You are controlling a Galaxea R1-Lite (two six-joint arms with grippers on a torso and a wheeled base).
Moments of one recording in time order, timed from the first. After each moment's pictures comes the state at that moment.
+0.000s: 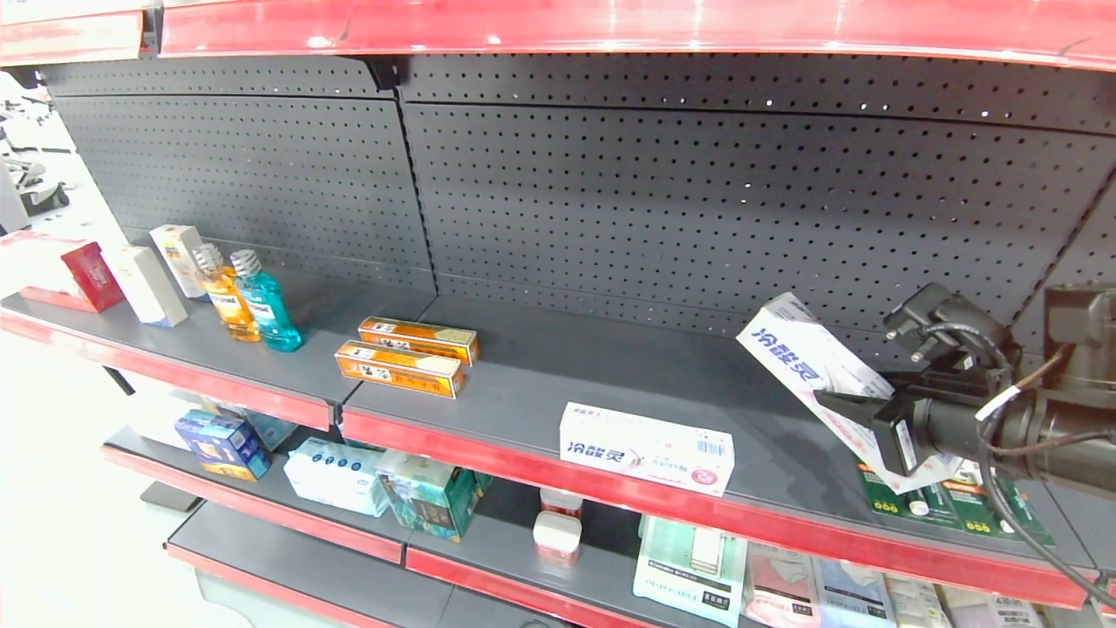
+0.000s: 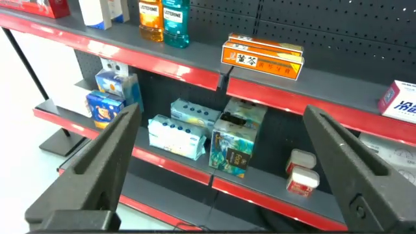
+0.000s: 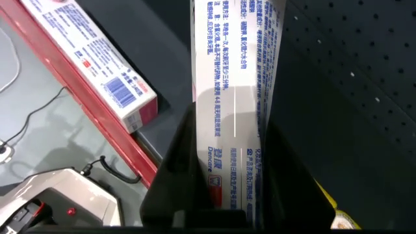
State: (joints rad) left arm 0.00 0.00 0.00 -0.03 0.09 -0.08; right arm 0.21 1.48 -0.58 -0.44 0.16 -0.40
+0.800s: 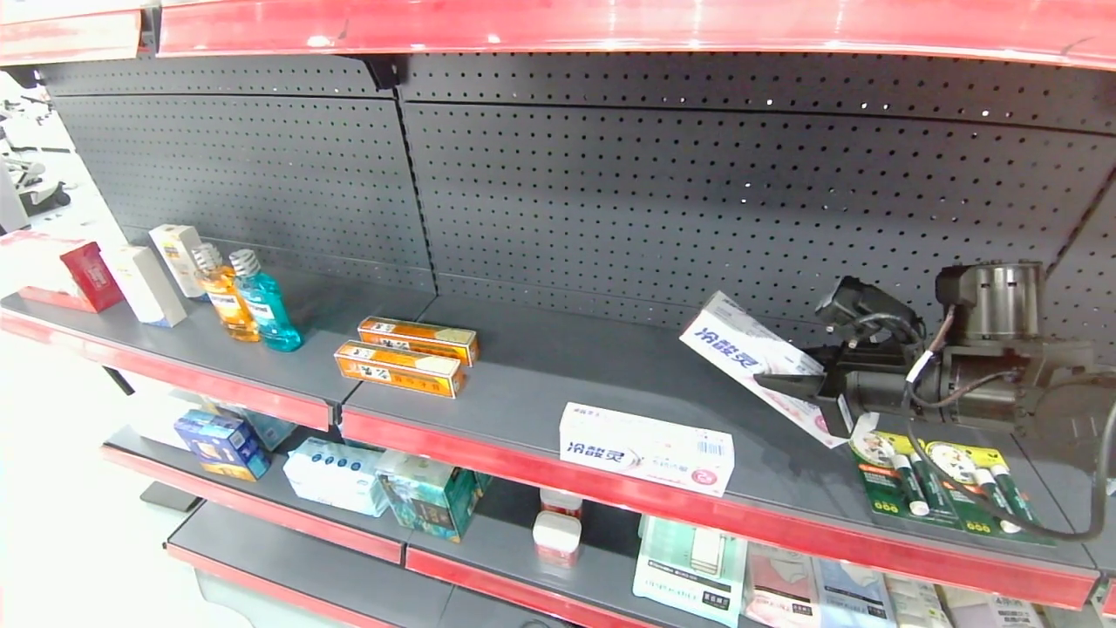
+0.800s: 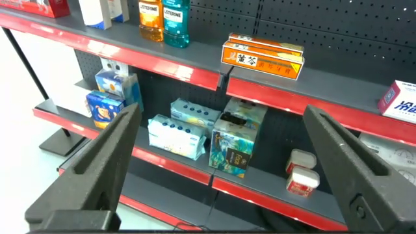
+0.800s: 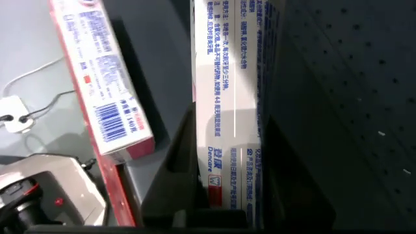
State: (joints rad) left arm 0.00 0.00 0.00 -0.03 0.09 -0.08; right arm 0.11 1.76 -0.77 -0.48 0.52 -0.61
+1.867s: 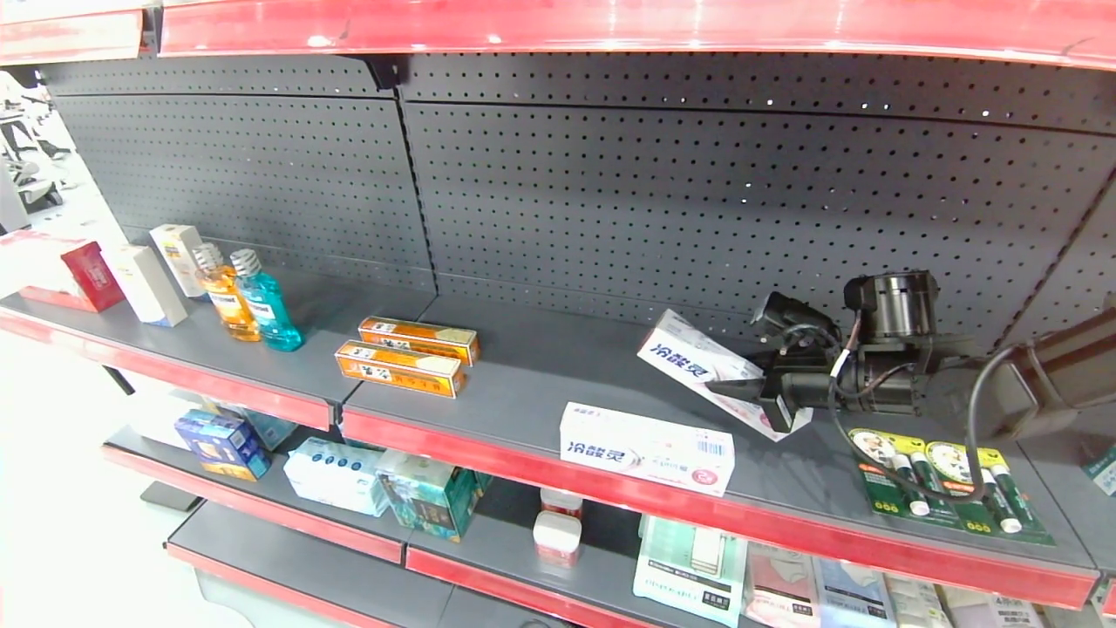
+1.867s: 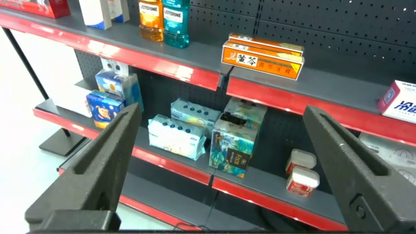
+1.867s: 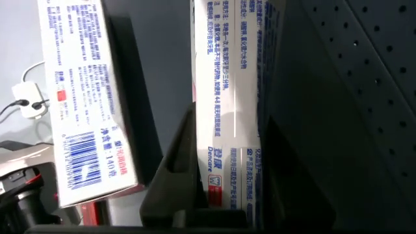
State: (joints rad) left arm 0.00 0.00 0.00 -0.03 0.09 -0.08; right arm 0.16 1.98 -0.93 -0.48 0.57 -0.66
